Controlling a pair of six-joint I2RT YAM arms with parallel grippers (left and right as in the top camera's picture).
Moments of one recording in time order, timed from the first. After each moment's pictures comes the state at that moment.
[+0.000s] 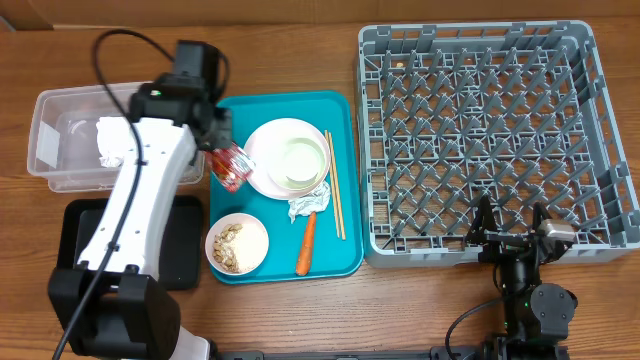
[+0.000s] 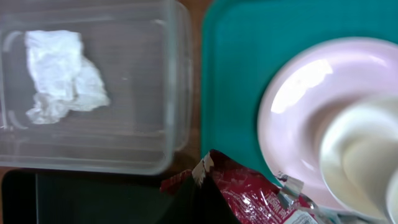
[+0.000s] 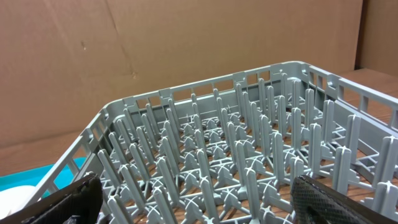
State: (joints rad) left arm -0.09 1.70 1.55 -1.04 -0.23 -0.13; right arm -0.09 0.01 0.02 -0.03 -0.02 0.21
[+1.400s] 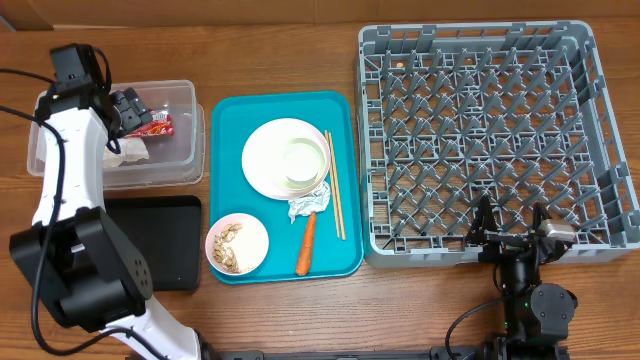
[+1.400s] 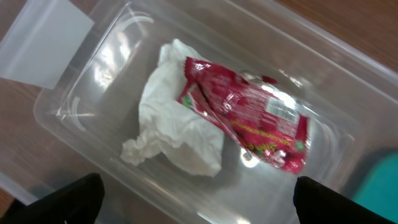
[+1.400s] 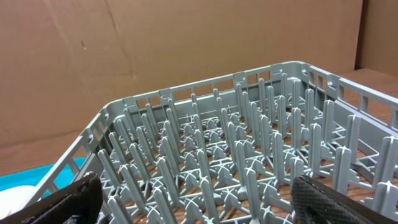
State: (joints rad) left arm 0.31 1.89 1.59 -0.80 -0.17 -0.28; right arm -0.09 0.01 0.02 -0.04 -0.02 0.21
